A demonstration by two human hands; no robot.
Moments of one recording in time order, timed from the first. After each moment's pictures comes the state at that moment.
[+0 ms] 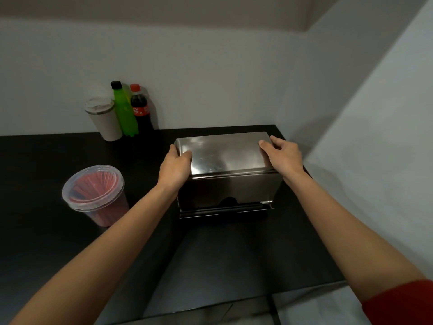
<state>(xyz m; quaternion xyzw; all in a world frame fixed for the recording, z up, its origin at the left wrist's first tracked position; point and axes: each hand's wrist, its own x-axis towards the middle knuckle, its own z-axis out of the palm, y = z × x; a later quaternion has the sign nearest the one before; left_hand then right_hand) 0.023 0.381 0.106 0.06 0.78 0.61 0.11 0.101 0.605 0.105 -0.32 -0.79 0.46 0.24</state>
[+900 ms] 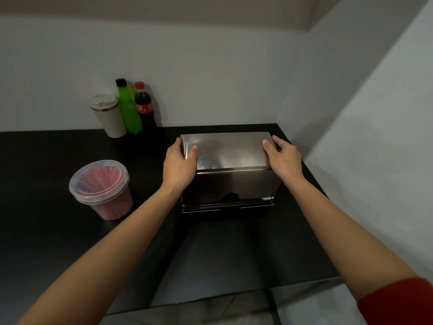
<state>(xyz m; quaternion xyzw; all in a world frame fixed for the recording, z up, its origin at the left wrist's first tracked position) 0.025 0.378 0.091 0.11 0.81 0.57 0.01 0.112 0.592 0.098 -0.29 -0.82 0.43 0.26</state>
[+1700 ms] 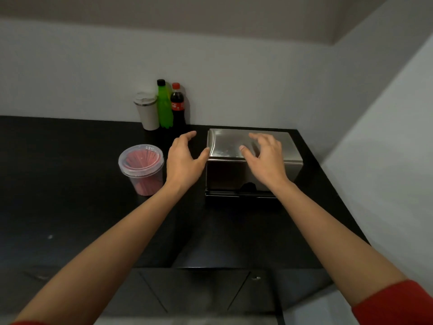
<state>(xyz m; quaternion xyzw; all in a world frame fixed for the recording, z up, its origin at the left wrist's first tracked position) 0.069 0.310 0.110 0.16 0.84 0.49 -0.14 0.124 0.496 0.112 -0.12 -0.91 0.29 0.27</state>
